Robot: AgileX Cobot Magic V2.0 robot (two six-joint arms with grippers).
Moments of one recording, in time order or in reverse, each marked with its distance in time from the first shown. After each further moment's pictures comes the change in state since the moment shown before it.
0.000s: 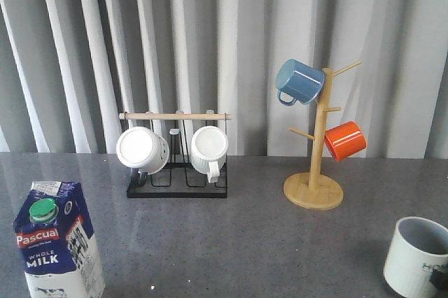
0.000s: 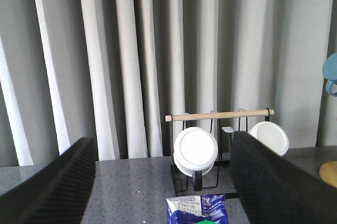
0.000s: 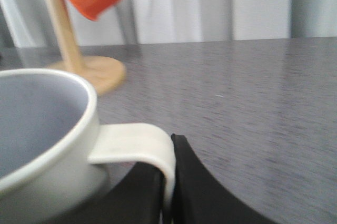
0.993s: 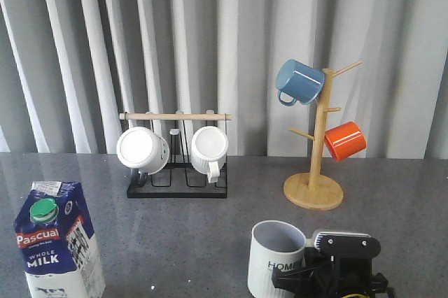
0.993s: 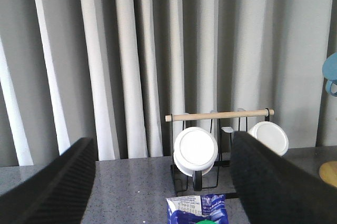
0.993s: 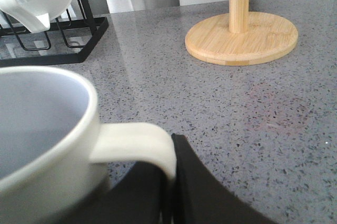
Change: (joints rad) left arm 0.000 0.000 0.000 0.000 0.000 0.000; right arm 0.908 0.008 -0.078 1.128 0.247 -0.452
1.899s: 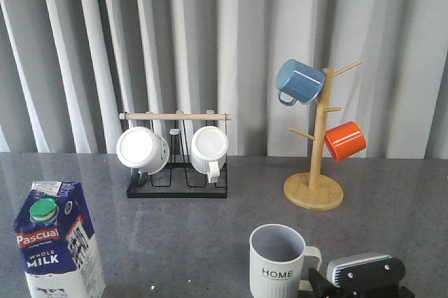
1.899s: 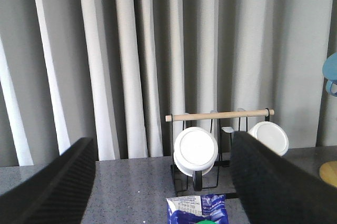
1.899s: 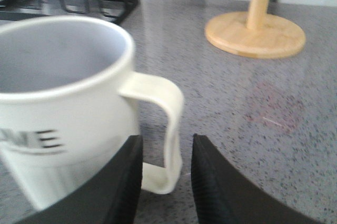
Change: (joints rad) left arm 0.000 0.000 0.000 0.000 0.000 0.000; right arm 0.000 -0.231 0.225 -0.161 0.048 -0.065
